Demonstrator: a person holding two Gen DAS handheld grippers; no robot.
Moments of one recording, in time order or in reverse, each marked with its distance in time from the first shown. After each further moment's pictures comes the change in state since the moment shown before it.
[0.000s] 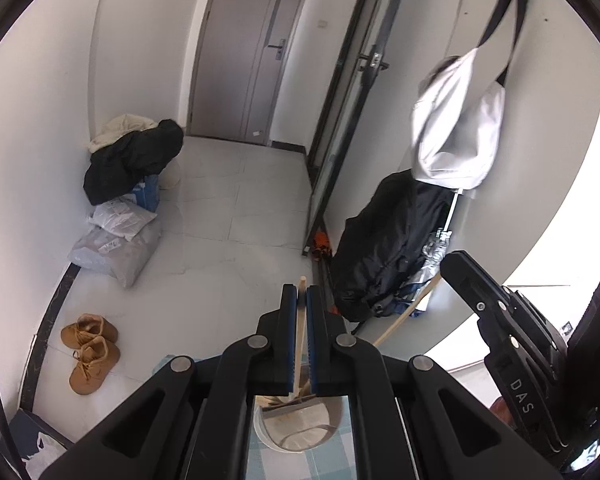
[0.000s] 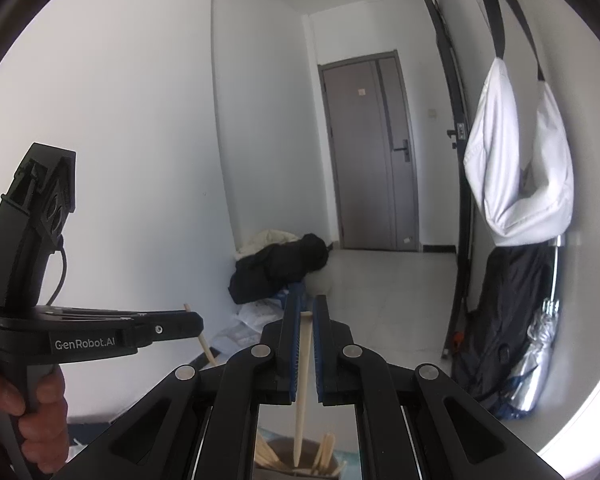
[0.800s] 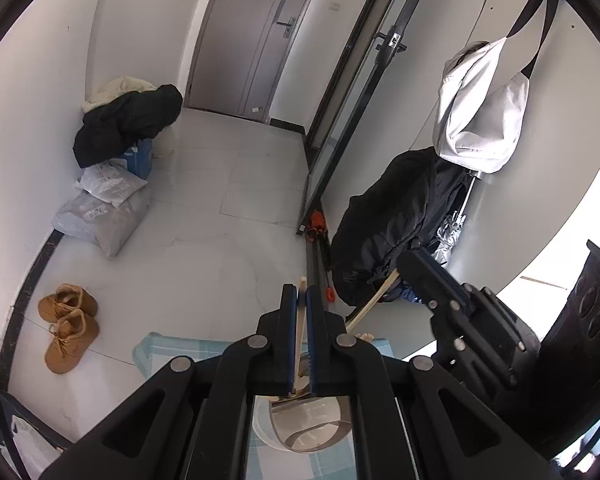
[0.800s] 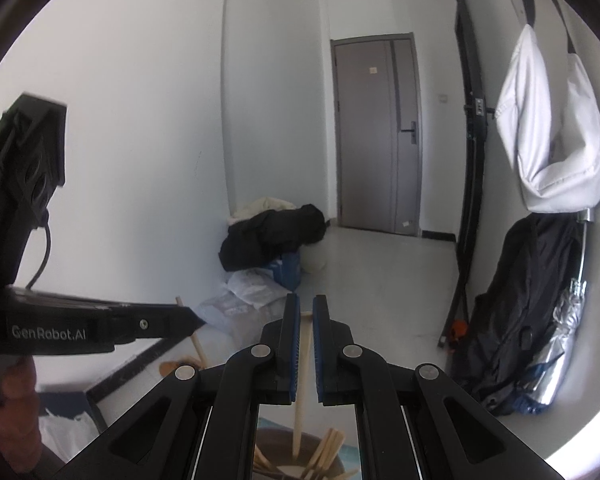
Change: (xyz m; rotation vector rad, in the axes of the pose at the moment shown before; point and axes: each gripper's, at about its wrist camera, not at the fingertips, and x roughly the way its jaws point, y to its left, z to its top) left arm 0.044 0.033 -0.022 -0.067 0.061 -0.064; right arm 0.066 0.013 -0.055 -0.087 0.076 -0.025
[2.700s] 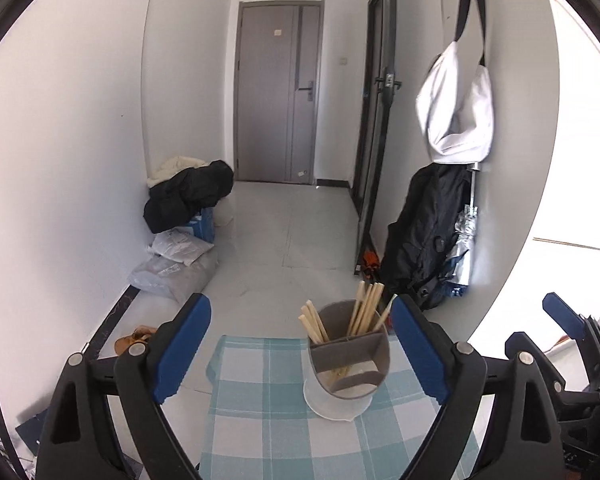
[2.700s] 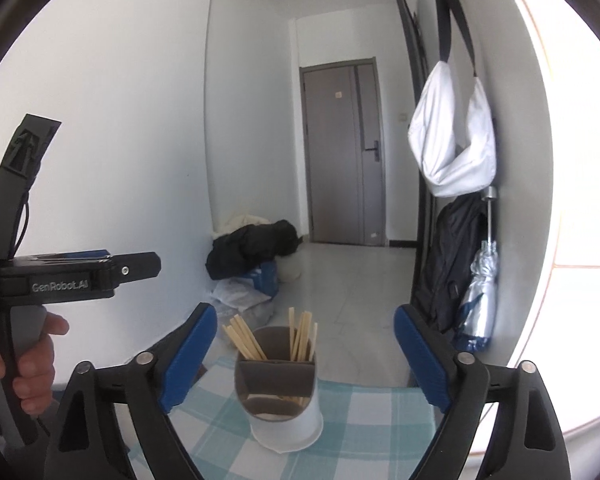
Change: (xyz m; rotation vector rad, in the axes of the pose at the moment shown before) left arm -0.097 -0.047 -0.097 0.174 -0.271 0.271; right arm -0.173 0.005 -0.068 0.064 -0.099 -0.112
